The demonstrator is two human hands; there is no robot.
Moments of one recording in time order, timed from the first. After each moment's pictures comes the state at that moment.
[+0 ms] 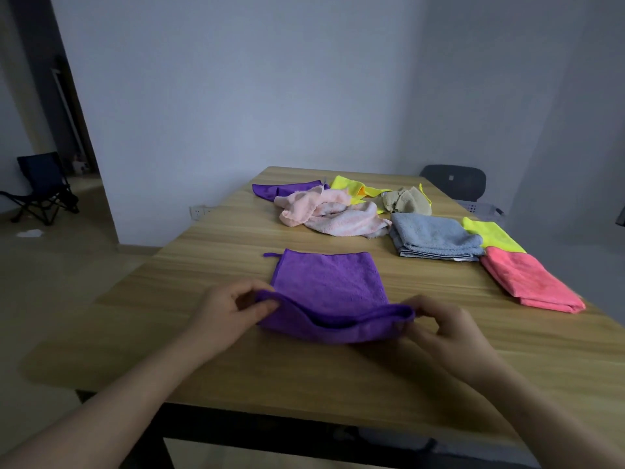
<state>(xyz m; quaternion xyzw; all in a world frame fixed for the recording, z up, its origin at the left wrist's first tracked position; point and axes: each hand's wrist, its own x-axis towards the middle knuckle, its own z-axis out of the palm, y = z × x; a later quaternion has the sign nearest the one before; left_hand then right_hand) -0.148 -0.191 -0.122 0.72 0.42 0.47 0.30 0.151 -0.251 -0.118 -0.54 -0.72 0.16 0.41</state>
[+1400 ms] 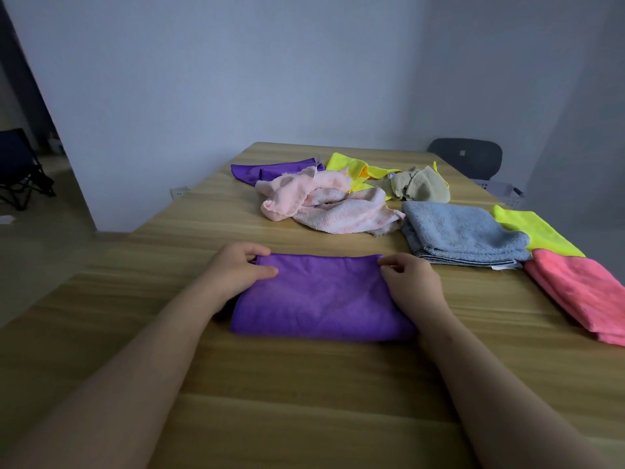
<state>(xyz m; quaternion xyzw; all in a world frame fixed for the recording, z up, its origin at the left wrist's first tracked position) -0.099 -0.008 -0.134 0.63 0.58 0.37 0.36 0.144 -0.063 -0.137 -0.73 -0.53 0.15 0.41</state>
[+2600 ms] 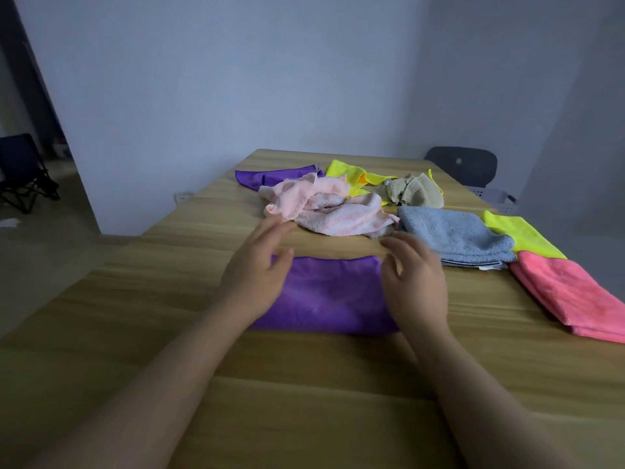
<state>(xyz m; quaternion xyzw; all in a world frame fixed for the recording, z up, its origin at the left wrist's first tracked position) -0.076 -0.064 -0.118 0.75 0.43 0.49 0.14 0.123 -0.111 -0.121 -0.65 -0.58 -0.09 0.48</state>
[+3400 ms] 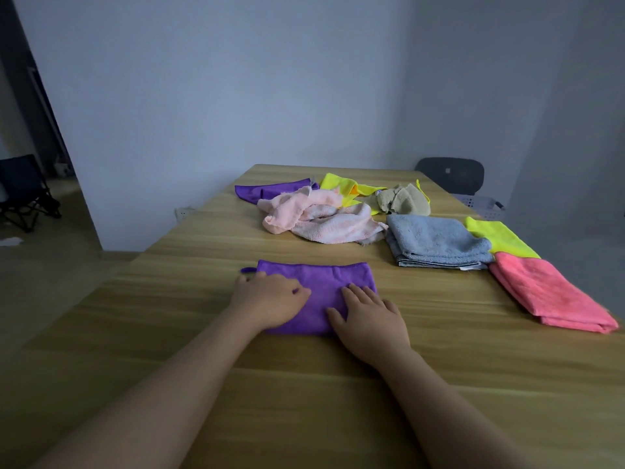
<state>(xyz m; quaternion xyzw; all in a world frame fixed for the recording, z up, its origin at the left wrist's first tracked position) -0.061 -0.083 -0.114 0.80 0.61 0.03 0.02 0.101 -0.131 -0.146 -0.71 -0.70 0.03 0.11</state>
